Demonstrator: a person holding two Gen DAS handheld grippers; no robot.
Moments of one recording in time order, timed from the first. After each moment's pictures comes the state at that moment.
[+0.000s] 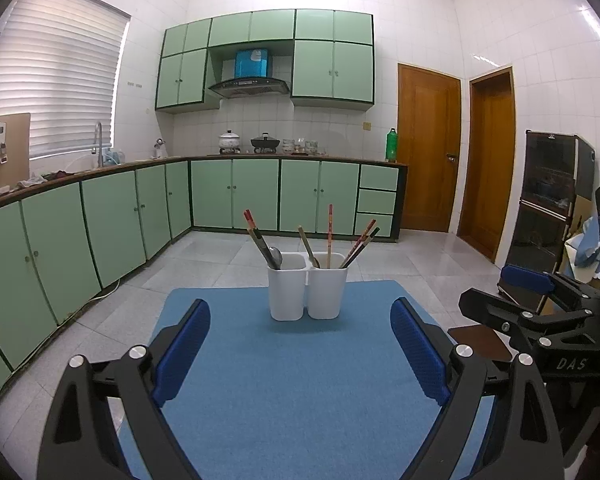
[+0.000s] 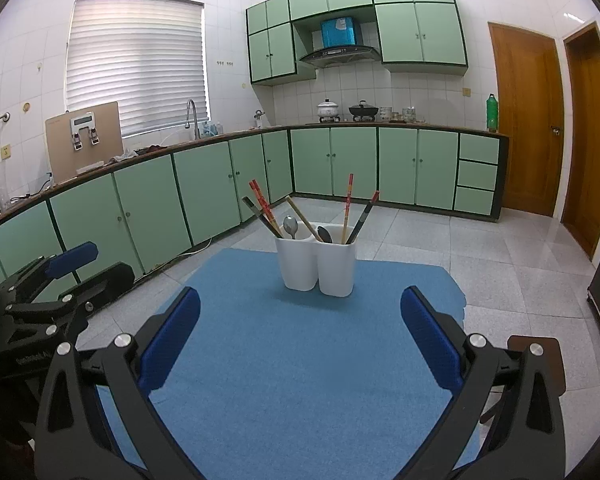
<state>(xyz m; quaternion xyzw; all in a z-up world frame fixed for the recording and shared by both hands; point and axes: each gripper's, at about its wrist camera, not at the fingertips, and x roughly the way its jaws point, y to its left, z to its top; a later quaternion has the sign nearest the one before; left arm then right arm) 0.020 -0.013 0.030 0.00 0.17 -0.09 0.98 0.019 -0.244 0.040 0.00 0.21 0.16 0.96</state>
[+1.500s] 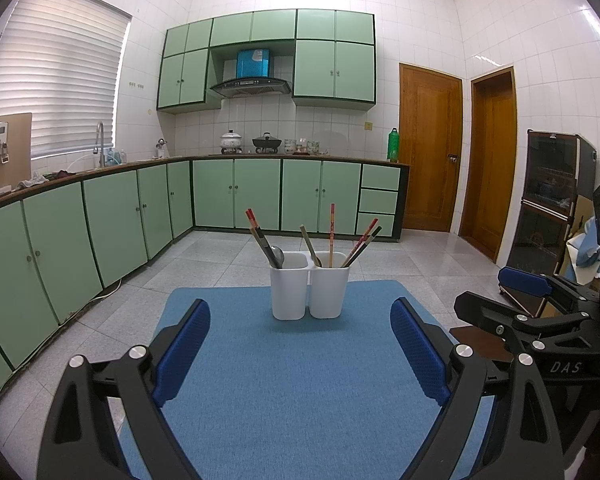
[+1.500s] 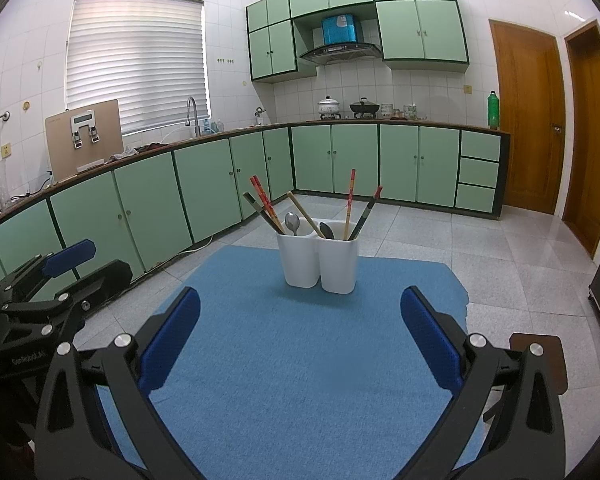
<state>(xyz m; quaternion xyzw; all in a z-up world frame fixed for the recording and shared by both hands) 0.020 -0.015 0.032 0.00 0.17 -0.09 0.98 0.020 -0.237 0.038 0.00 0.22 0.16 0.96</state>
